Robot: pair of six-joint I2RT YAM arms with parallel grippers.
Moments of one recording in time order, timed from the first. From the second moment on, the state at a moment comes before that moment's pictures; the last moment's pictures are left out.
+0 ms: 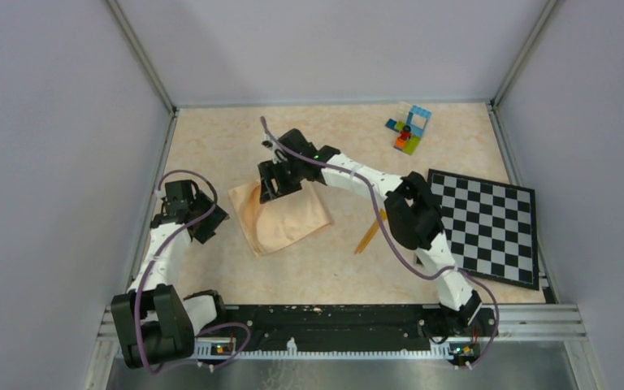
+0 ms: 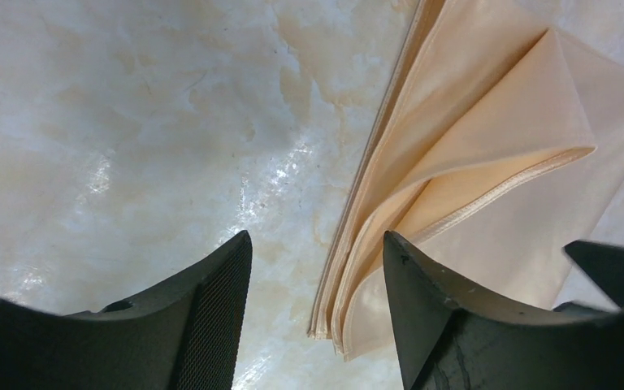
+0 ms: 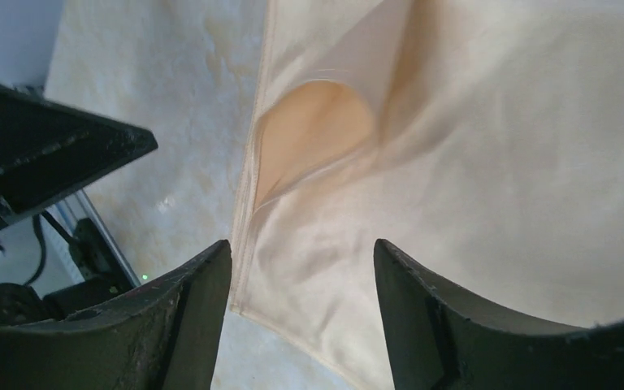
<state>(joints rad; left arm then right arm) 0.19 1.11 0.66 -0.52 0.08 -0.69 0.88 2.30 1.99 -0.52 -0.35 0.38</state>
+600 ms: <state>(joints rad) 0.19 1.15 0.66 -0.49 0.16 -0.64 0.77 2.38 1.90 -0.14 -0.59 0.59</state>
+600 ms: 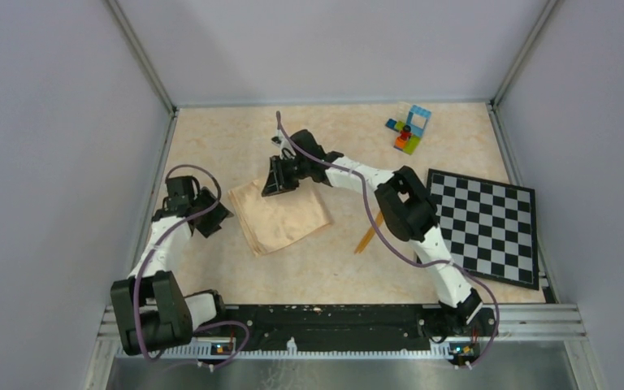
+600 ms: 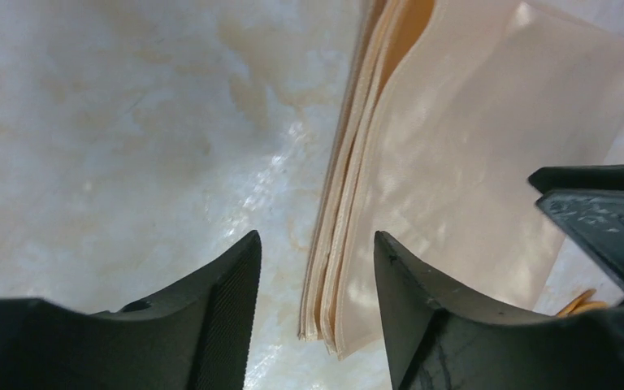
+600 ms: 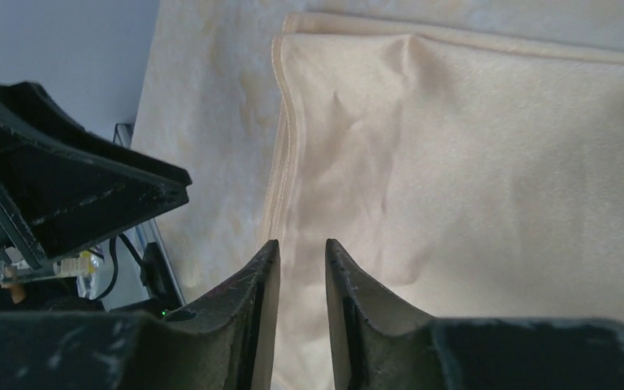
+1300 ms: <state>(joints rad) 0.16 1.70 1.06 -0.30 0.30 -0.43 0.76 2.09 1.41 -0.07 -0.63 0.54</state>
